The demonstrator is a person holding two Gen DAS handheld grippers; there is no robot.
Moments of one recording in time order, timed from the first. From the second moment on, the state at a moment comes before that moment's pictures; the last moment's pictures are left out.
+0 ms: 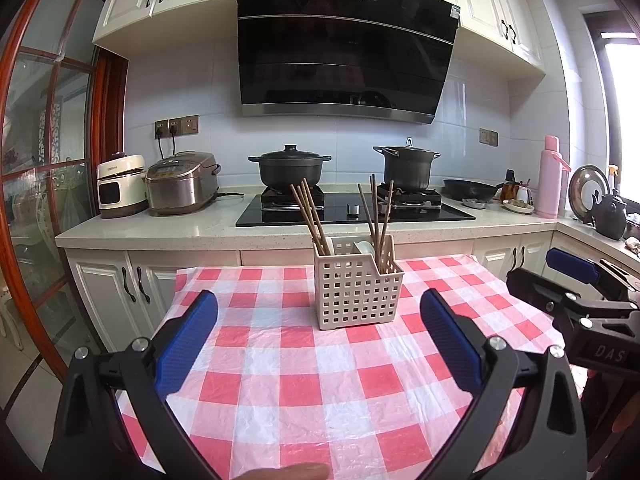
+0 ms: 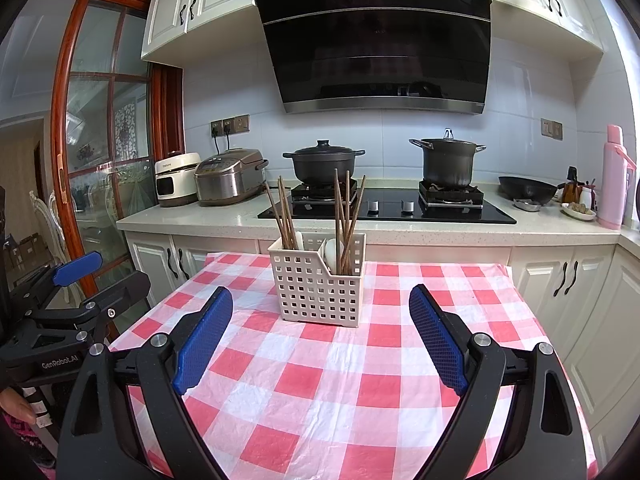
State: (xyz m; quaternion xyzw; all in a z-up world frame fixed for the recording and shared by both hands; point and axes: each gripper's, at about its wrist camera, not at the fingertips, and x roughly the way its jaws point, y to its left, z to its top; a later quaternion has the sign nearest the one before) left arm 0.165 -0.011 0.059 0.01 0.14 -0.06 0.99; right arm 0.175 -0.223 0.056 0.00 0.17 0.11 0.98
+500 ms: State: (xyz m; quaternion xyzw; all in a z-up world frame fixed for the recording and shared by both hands) left arm 0.163 -0.010 0.059 0.01 0.14 -0.06 0.99; right arm 0.174 -0.223 0.056 0.00 0.17 0.11 0.98
